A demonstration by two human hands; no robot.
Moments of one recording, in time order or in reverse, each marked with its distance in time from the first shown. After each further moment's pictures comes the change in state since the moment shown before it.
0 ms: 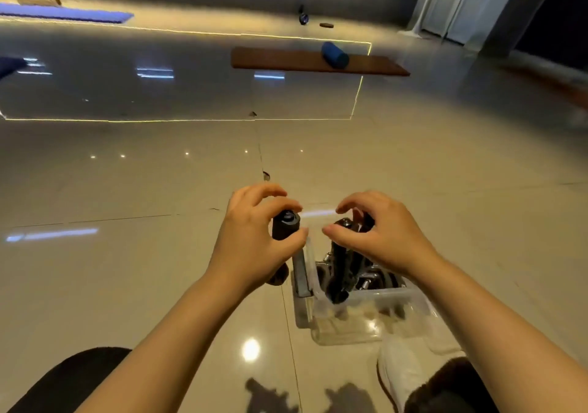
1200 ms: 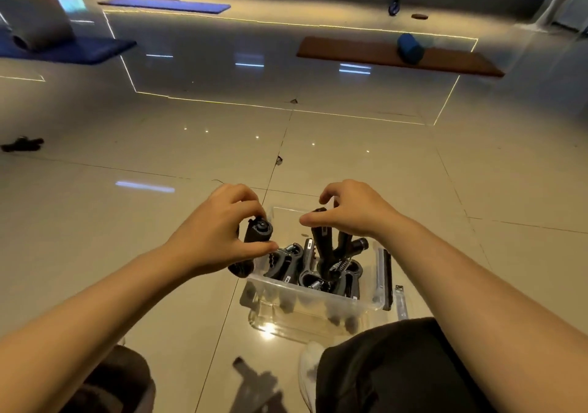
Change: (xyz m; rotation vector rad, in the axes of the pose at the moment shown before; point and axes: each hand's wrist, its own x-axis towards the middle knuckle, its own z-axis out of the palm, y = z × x) left_hand 0.015 0.119 0.137 0.336 -0.203 -0.120; right_hand 0.052 0.186 -0.088 -0.134 -0.422 -0.111
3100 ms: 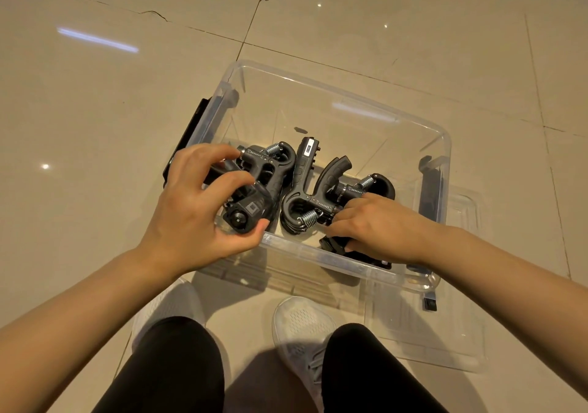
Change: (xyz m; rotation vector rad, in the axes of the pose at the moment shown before) left_hand -0.005 -0.086 0.255 -0.045 0.188 -0.089; right_hand 0.086 0.200 0.205 -0.513 -0.498 -0.675
